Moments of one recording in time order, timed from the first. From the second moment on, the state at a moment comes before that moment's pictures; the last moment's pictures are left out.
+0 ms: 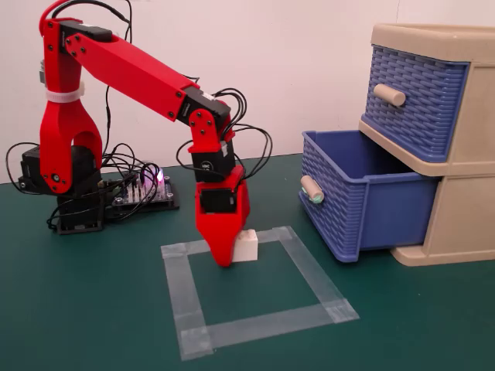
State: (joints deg) arm -62.9 82.8 102.3 59.1 85.3
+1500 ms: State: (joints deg) arm -79.7 68.8 45.5 65.7 154.1
